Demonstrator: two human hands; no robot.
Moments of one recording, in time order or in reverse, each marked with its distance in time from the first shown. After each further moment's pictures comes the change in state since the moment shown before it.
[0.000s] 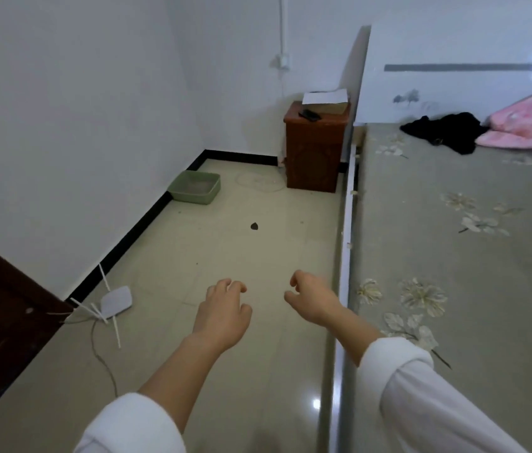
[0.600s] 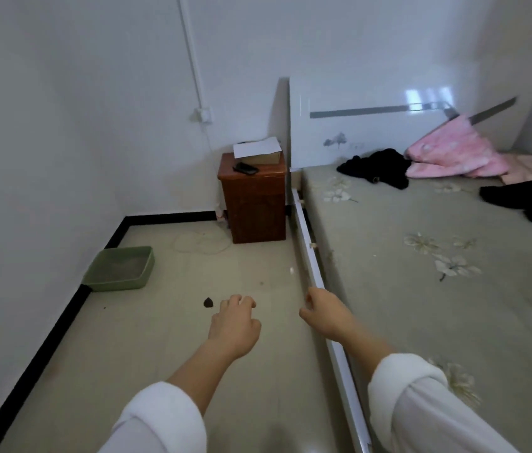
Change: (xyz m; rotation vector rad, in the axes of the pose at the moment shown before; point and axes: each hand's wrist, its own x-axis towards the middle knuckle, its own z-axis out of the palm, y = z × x) left_hand 0.377 0.032 -0.038 0.123 -0.174 0.324; right_hand 0.274 0.006 -0.118 0.010 0.204 0.292
